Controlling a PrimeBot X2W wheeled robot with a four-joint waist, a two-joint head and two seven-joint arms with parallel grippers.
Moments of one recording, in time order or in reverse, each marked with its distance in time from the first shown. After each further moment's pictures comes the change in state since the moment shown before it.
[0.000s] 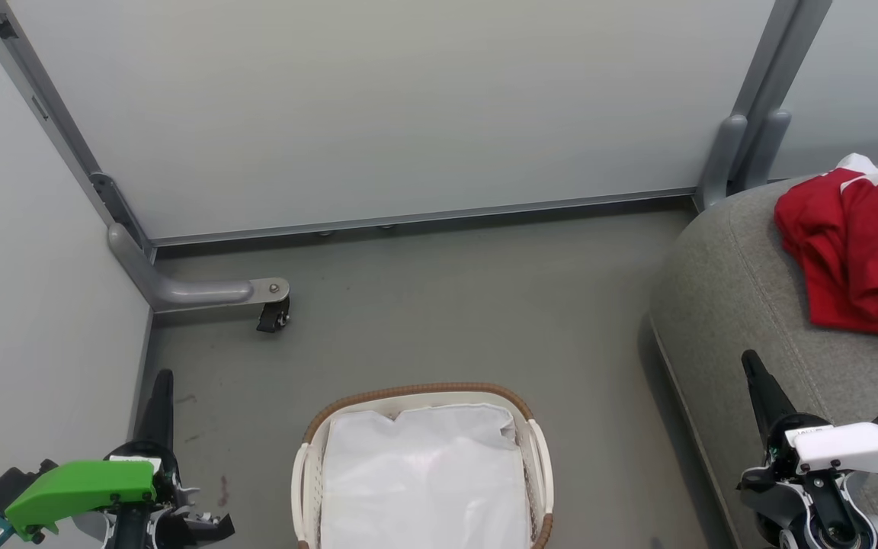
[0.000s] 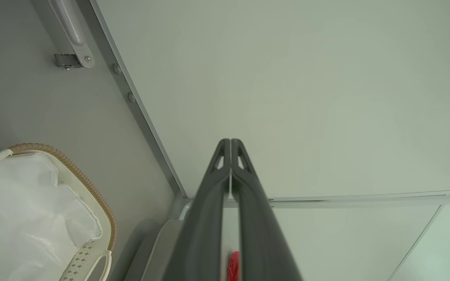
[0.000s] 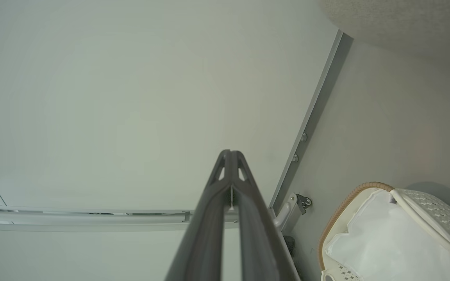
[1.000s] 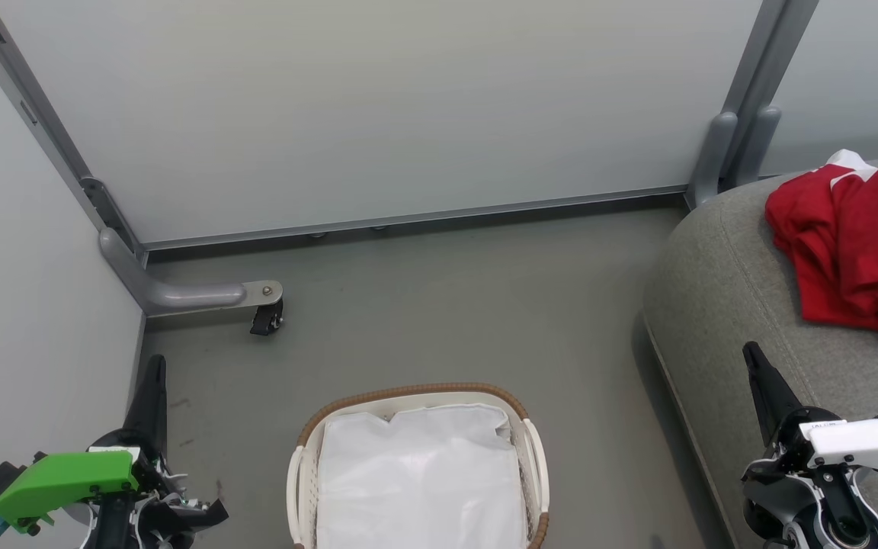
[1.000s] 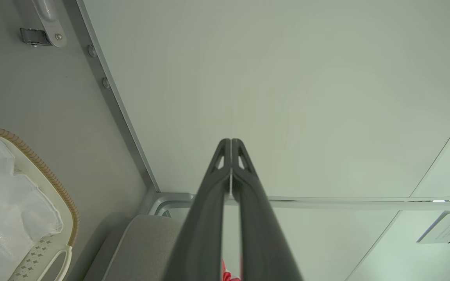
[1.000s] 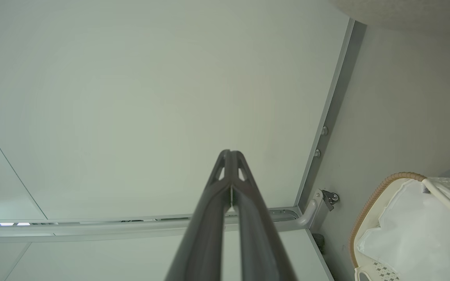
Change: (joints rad) left arm -0.019 -0.002 0.028 -0.018 -0.119 0.000 0.040; right arm -0.005 -0.001 -0.008 -0.018 0.131 0.000 0.035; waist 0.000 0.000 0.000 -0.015
